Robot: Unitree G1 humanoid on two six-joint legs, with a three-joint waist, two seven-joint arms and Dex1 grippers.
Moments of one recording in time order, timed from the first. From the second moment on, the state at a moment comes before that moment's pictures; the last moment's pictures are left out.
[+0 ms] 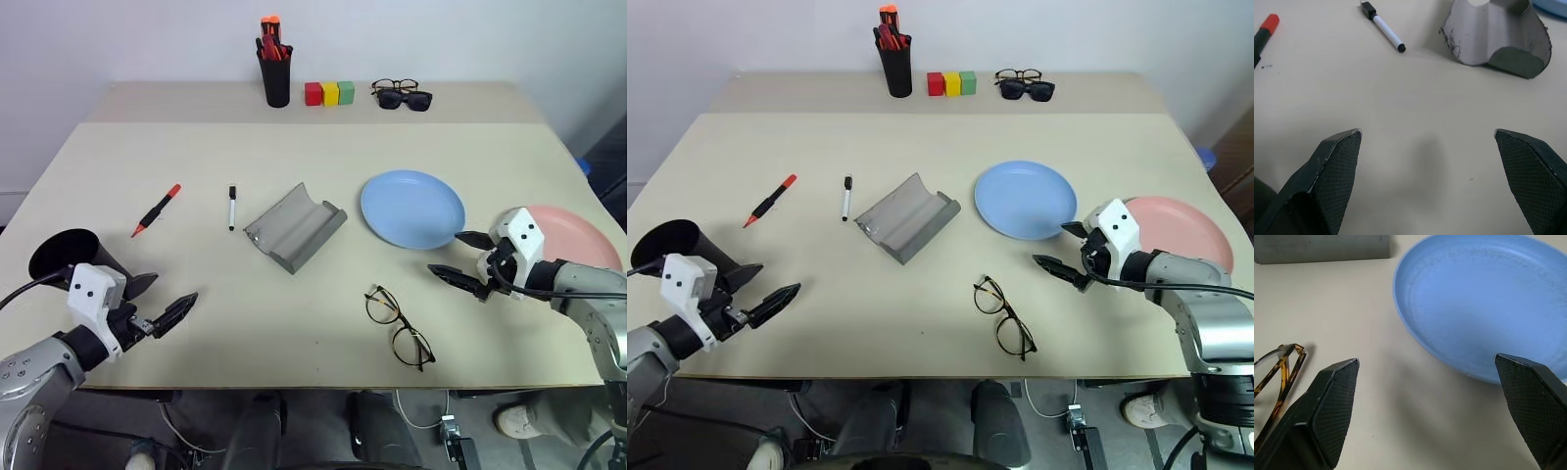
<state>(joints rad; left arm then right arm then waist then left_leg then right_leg) 0.30 0.67 0.48 -0.49 -0.62 0.56 -0.65 -0.15 -0.82 -0.22 -0.18 0.39 0.55 0.88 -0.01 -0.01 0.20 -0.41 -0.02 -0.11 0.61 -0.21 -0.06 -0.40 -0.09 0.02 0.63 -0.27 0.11</state>
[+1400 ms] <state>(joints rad) -0.99 0.25 0.17 0.62 -0.17 0.89 0.07 -0.34 -0.49 0.06 -0.42 0.44 0.66 0.68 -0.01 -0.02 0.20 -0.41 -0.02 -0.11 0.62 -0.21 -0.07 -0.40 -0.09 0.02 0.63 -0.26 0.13</state>
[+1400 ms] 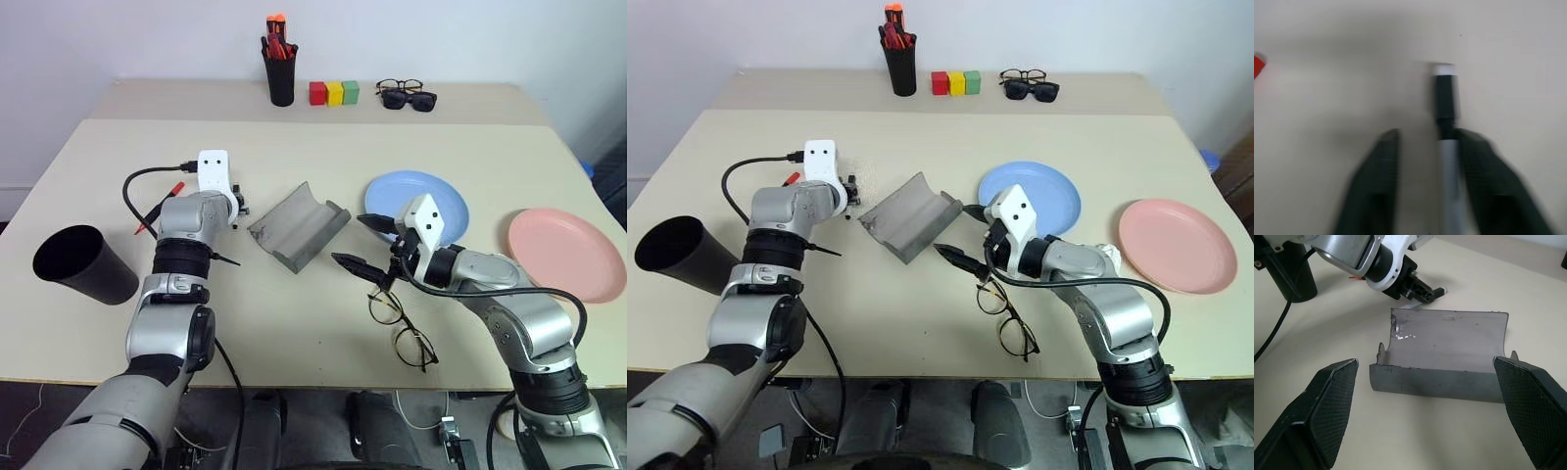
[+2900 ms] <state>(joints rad) -0.16 0.33 0.60 -0.57 -0.32 0.45 0.00 -0.49 -0.43 0.16 -0.22 0.40 0.53 0.82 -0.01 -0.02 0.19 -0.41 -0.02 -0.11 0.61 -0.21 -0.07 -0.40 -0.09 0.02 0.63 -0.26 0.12</state>
